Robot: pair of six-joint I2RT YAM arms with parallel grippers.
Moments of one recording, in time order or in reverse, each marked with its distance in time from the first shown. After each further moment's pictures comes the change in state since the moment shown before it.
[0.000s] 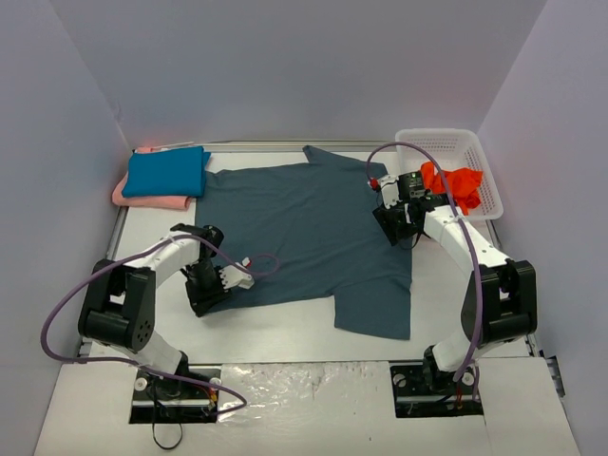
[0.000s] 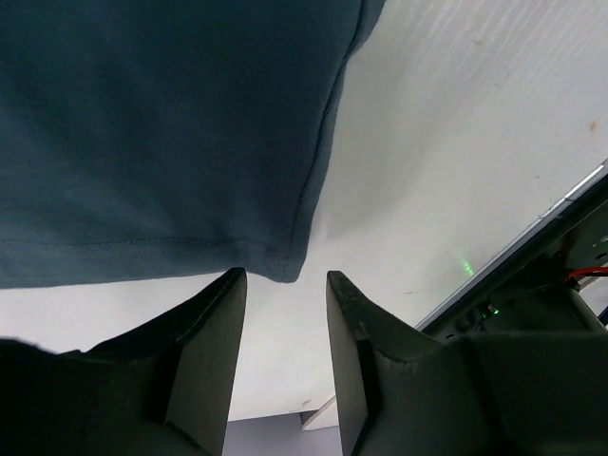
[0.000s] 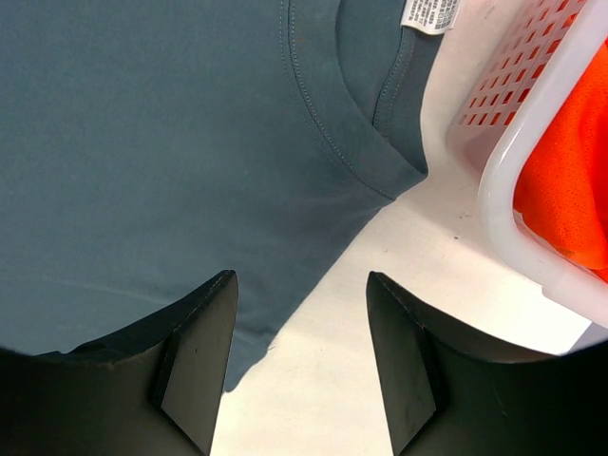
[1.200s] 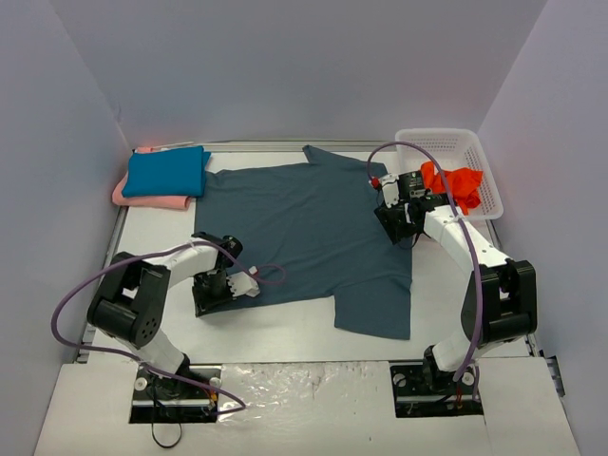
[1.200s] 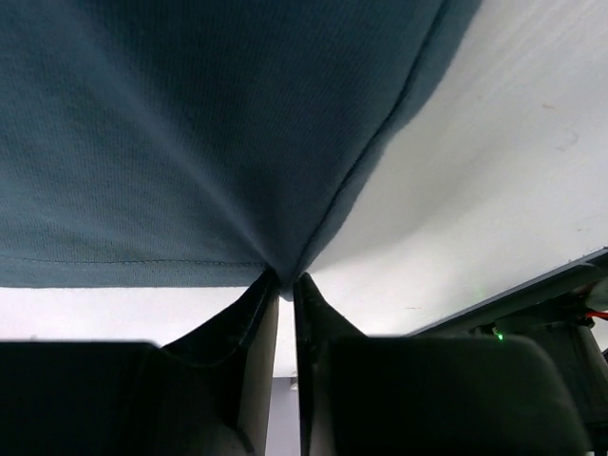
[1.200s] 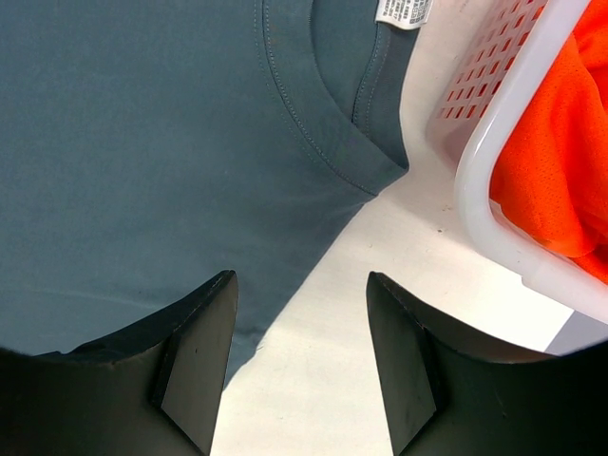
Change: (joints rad) left arm -0.144 0.048 -0.063 0.084 -0.179 -0.201; right arm 0.000 0.000 0.000 0.008 0.042 0.004
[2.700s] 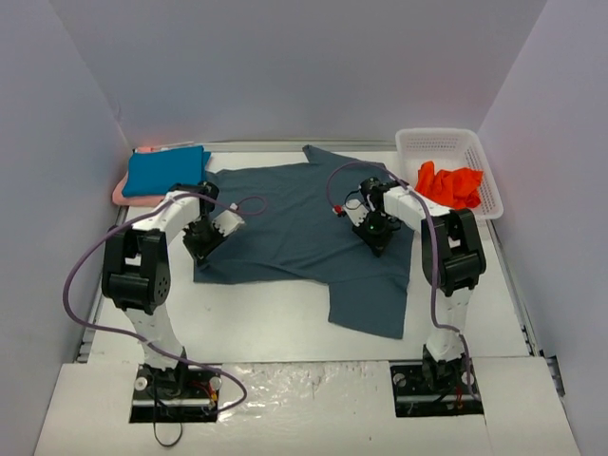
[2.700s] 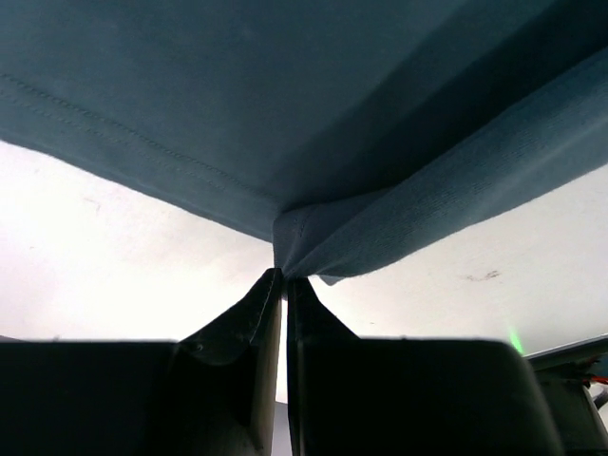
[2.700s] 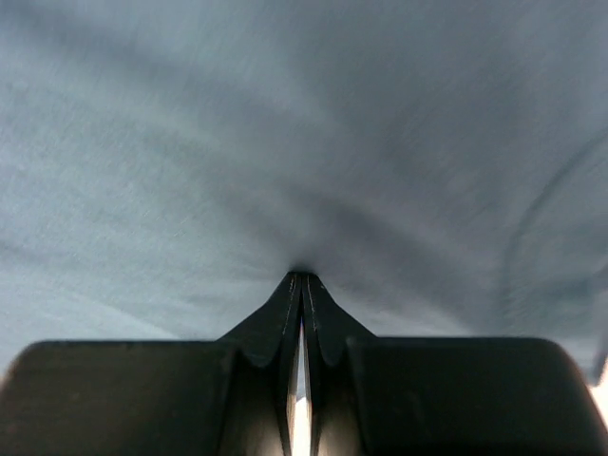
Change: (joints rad) left arm 0.246 0.237 0.484 -0.057 0.051 -0.063; right arm 0.103 0.454 0.254 -0.254 -0.145 -0.225
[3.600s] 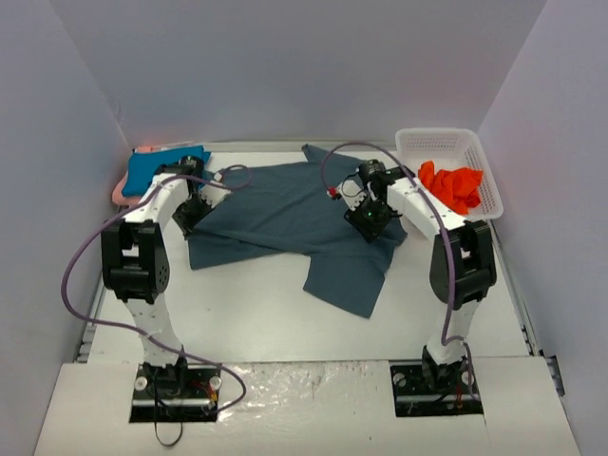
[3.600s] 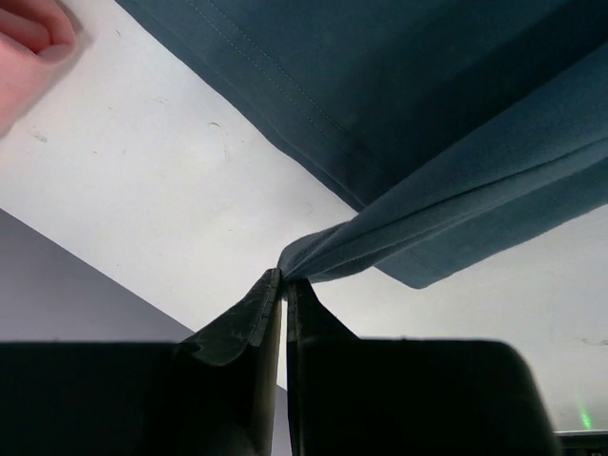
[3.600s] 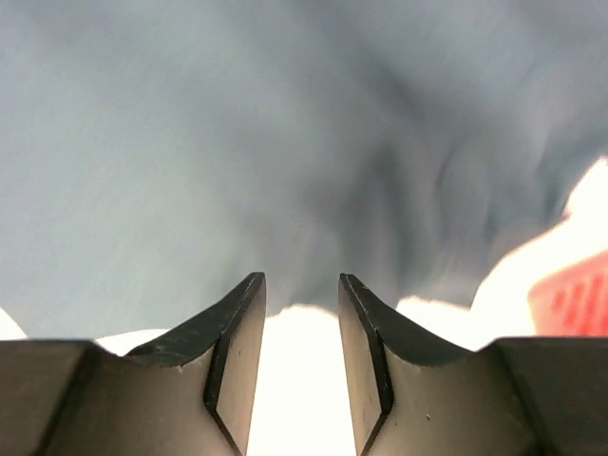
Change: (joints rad) left arm 0.088 0.089 0.242 0.059 -0.100 -0.004; right arm 0.046 -0.039 0.176 -0.069 -0.011 0.021
